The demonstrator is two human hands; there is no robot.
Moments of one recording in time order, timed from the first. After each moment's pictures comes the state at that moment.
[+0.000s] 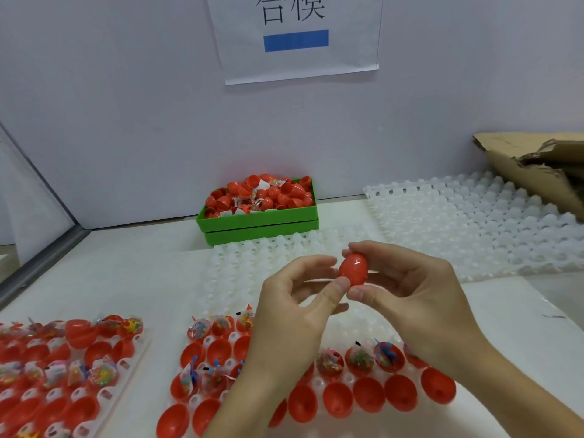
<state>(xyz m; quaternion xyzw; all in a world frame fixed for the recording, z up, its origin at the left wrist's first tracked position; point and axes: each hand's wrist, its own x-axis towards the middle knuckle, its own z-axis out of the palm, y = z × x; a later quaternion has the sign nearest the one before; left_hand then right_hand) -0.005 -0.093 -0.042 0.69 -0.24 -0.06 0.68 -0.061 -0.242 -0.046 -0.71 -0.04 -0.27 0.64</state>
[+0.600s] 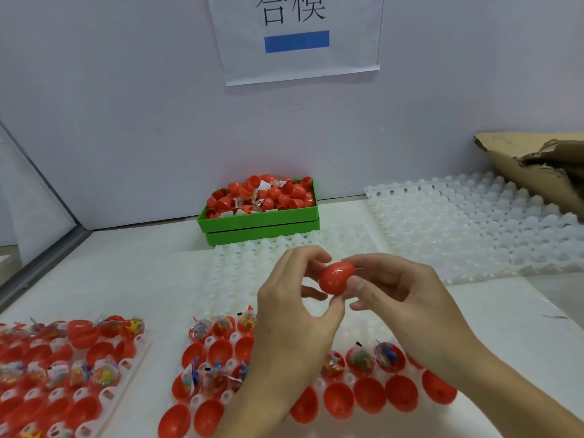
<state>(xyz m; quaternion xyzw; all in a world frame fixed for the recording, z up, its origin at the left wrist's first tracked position) -0.007 -0.094 -0.047 0.76 -0.34 0.18 0.52 -0.060 -0.238 -0.052 -0.71 0.00 -0.20 0.68</state>
